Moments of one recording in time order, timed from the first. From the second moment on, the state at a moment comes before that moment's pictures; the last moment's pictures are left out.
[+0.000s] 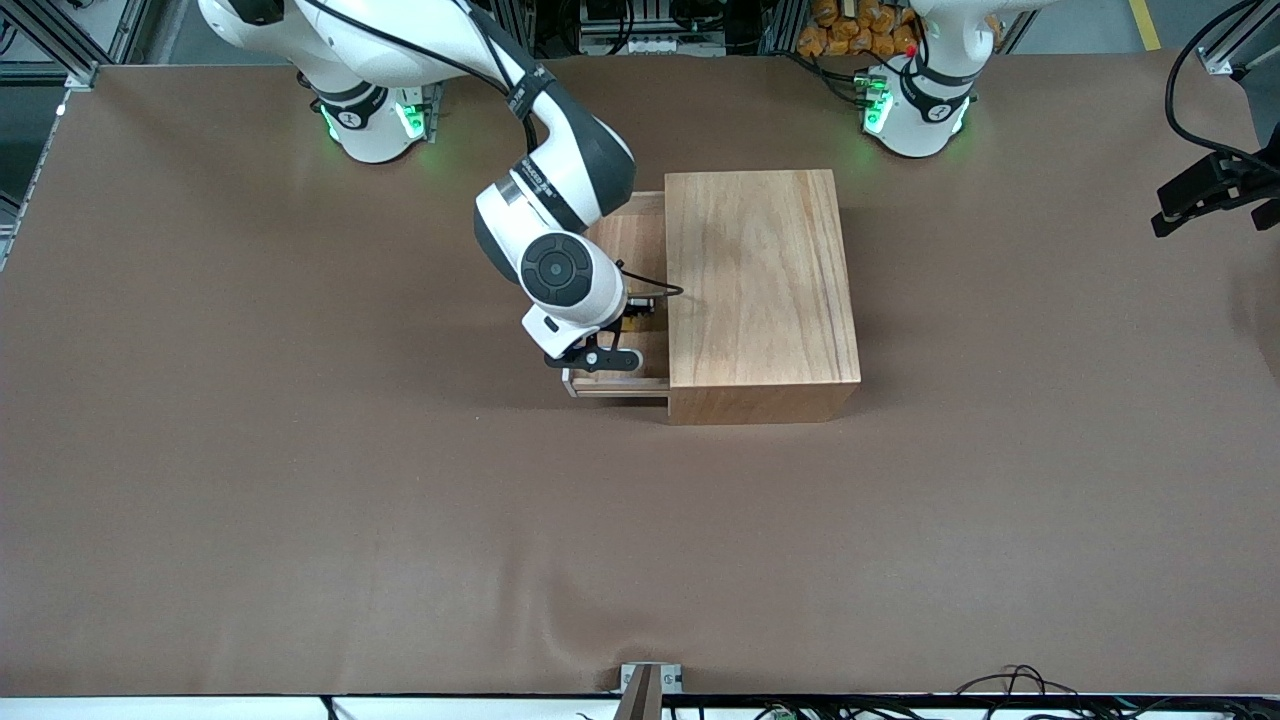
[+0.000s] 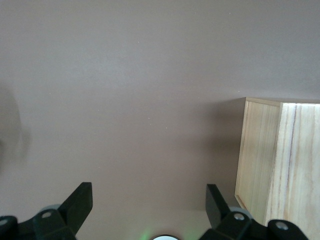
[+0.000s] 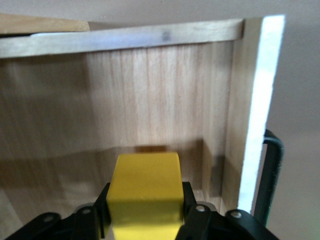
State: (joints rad) left arm 0.11 -0.03 -0.11 -1.49 0.04 1.45 -0.04; right arm 0.69 0.61 0.01 -1.42 0.28 1.85 0.68
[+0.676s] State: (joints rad) left arm 0.14 -0.03 -0.11 -1.49 -0.01 1.45 -0.04; right arm 0.58 0.52 -0.02 -1.24 0.28 1.61 0.68
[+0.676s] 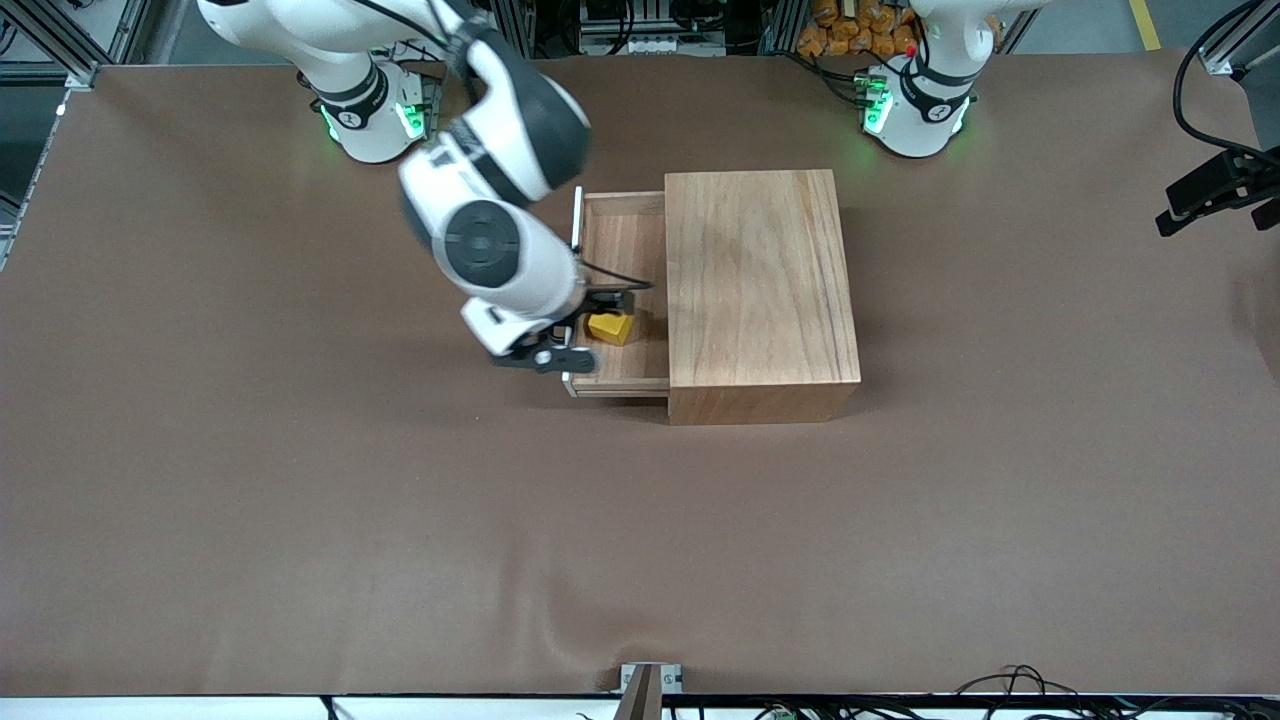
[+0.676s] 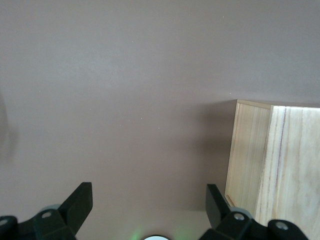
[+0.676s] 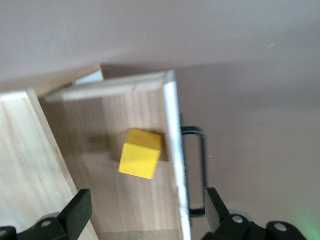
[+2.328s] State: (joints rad) left arm 0.14 -0.03 -0.11 -1.50 -0.01 1.46 -0.04; right arm 0.01 0.11 -0.03 -1.24 0.05 1.34 0.19
